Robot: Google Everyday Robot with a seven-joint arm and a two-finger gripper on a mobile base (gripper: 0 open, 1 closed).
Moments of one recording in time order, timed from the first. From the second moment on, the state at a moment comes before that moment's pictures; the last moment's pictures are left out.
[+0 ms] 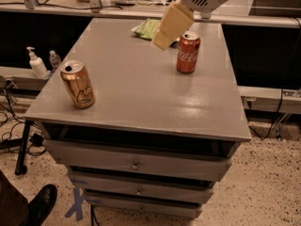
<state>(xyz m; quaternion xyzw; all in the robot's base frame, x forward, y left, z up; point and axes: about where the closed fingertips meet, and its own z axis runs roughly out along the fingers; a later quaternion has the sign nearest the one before) 0.550 -0.060 1.067 -0.48 0.77 -0.11 0.41</state>
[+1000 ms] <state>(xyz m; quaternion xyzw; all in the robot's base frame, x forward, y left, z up) 0.676 -0.049 1.025 -0.40 0.81 -0.13 0.42</state>
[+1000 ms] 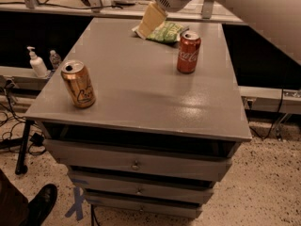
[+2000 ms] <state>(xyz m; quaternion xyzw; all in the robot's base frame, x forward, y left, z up) 0.786 -0.051 0.941 -0.34 0.85 -0.14 0.38</state>
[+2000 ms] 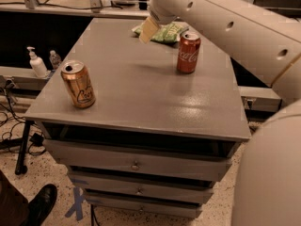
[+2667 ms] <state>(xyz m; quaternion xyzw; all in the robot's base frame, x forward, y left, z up) 0.831 -0.063 0.906 -0.33 0.86 -0.12 0.37</state>
